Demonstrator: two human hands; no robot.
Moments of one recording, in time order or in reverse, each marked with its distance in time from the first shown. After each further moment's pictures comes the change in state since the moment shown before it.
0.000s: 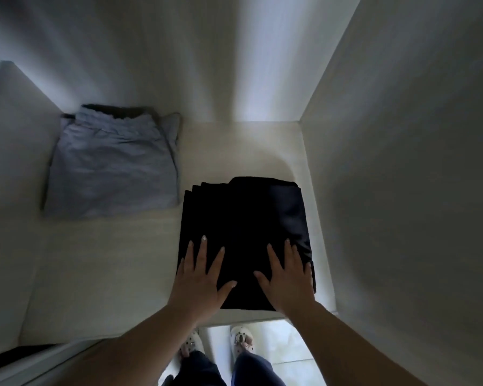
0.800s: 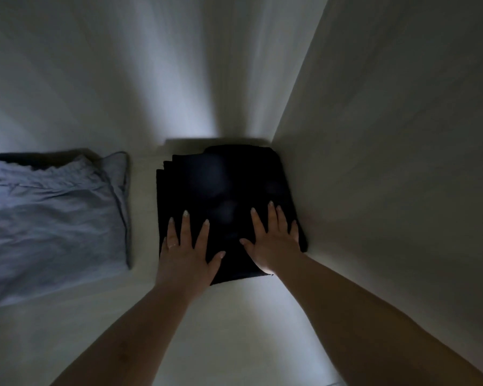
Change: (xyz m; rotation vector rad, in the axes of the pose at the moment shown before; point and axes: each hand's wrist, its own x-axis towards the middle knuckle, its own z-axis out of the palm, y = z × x) left_hand 0.147 0.020 -0.082 0.084 0.243 0.002; right_hand 0.168 0.022 -0.074 -0.112 -0.042 0.020
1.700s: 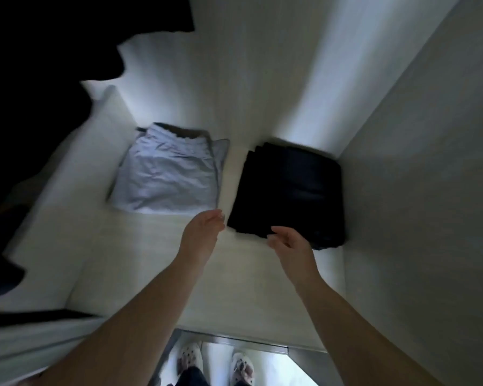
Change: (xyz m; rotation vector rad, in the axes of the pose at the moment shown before) left_hand -0.133 -0.045 -0.081 -1.617 0.275 -0.601; right_hand -0.140 -0.071 -0.026 1.254 0.102 -0.114
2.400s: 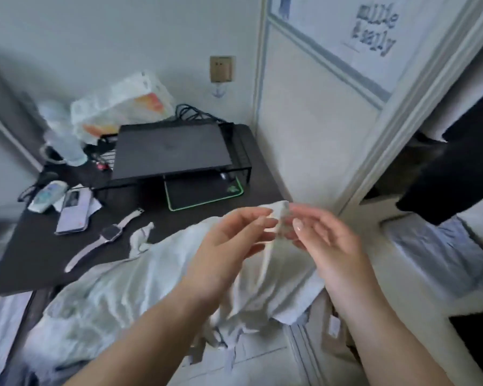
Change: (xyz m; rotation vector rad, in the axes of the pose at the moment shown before) left_hand -0.519 -0.059 -0.248 -0.589 0.714 0.468; right_hand -0.459 -0.132 0.154 -0.006 -1.246 -0.673
